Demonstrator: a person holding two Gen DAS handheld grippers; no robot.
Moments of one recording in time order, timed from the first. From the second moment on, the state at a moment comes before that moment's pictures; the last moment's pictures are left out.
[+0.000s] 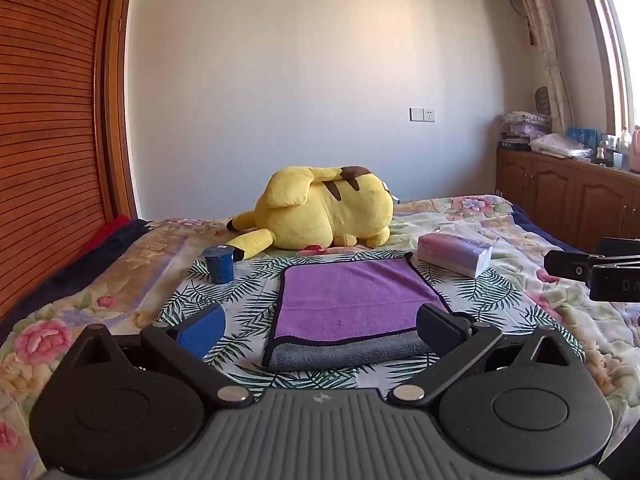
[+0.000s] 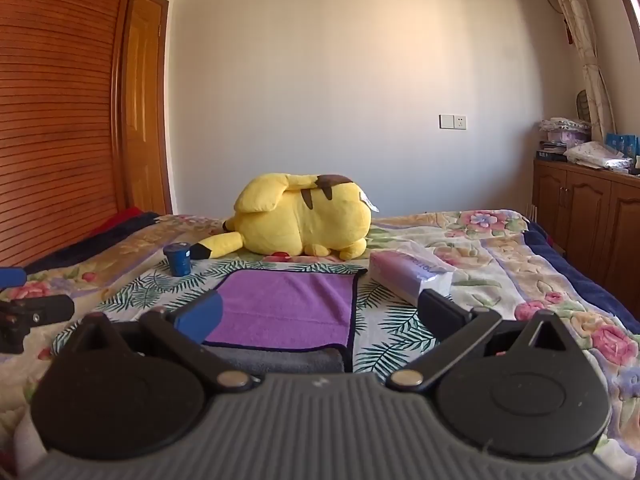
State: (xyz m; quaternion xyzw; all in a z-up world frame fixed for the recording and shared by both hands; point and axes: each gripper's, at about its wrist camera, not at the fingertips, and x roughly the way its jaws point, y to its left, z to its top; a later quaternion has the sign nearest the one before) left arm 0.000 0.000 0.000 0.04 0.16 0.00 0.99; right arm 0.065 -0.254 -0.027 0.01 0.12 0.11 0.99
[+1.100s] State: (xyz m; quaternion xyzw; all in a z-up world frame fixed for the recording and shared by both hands) left arm 0.003 0.004 0.001 0.03 0.16 0.00 0.99; right arm 0.064 -0.257 -0.029 0.01 0.12 0.11 0.99
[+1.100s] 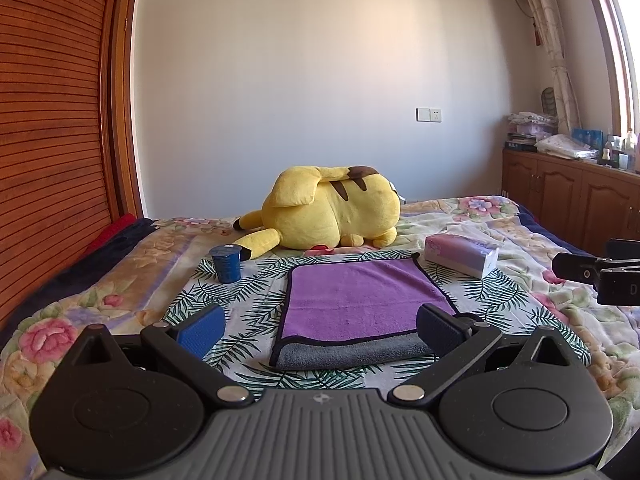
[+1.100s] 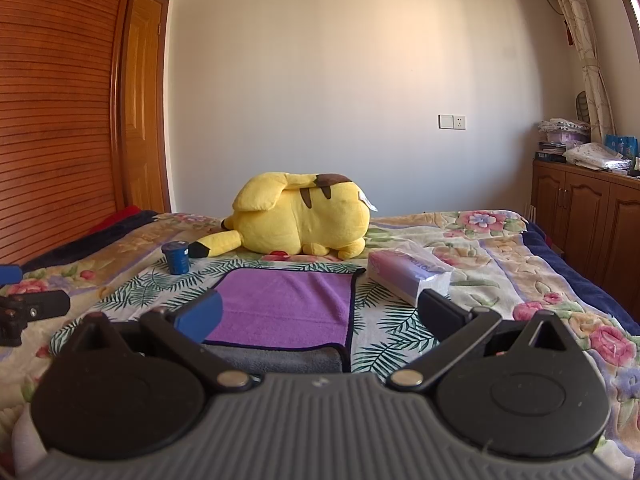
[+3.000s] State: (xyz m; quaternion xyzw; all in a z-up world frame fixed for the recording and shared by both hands) left arm 0.002 0.007 -0.003 0.04 0.17 0.01 0.99; right arm 0.065 -0.264 -0.029 0.01 0.12 0.11 0.99
